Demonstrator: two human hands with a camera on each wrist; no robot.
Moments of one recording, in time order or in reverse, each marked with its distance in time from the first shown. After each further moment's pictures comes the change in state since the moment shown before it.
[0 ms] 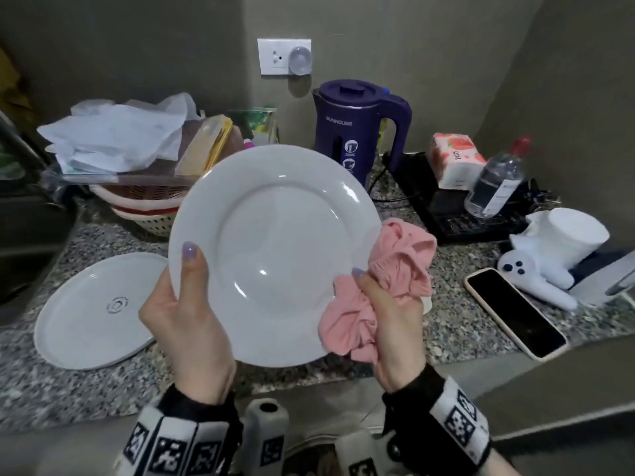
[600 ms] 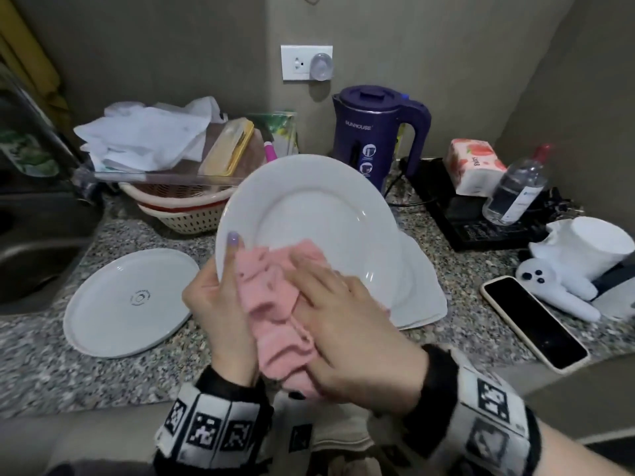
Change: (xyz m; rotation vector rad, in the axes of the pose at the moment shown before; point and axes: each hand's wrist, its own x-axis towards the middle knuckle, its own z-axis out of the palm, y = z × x) left_hand 0.003 -0.005 -0.001 0.112 -0.083 0.100; right_hand -0.024 -0.025 0.037 -1.474 -0.928 -0.884
